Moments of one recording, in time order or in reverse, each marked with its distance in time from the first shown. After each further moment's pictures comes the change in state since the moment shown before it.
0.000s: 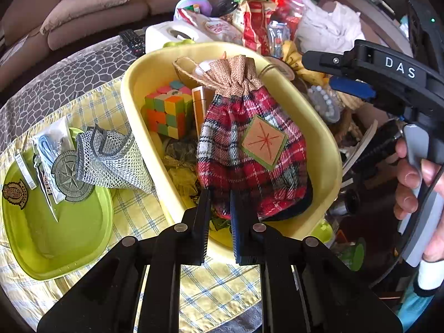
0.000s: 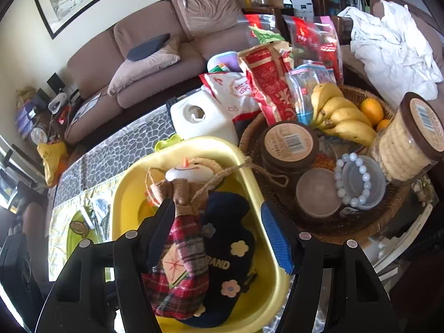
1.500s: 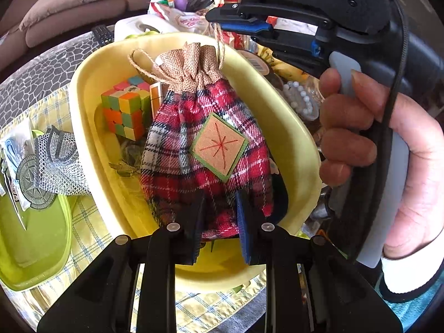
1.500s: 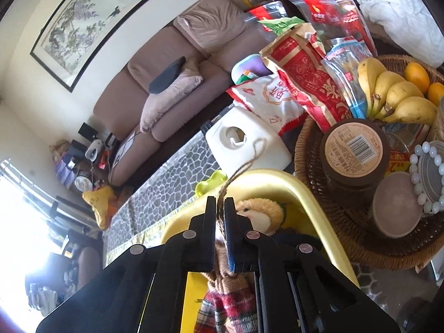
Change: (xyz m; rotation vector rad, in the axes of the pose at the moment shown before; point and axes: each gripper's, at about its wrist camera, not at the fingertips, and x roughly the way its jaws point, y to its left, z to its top) left arm 0.027 -0.018 0.008 0.014 0.009 -0.132; right arm 0.058 -0.001 0.032 0.225 -0.056 0.322
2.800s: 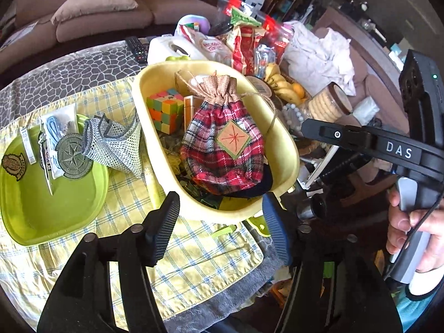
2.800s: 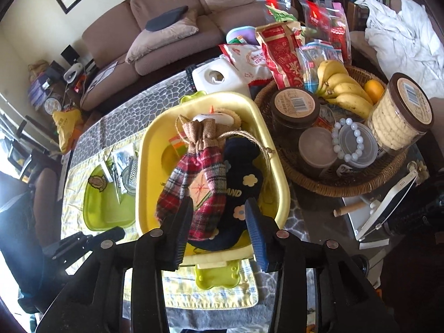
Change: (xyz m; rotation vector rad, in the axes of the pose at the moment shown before) left arm -0.089 0.005 -0.043 -0.096 -0.106 0.037; right arm -0.110 0.035 -0.071 -0.274 0.237 -0.269
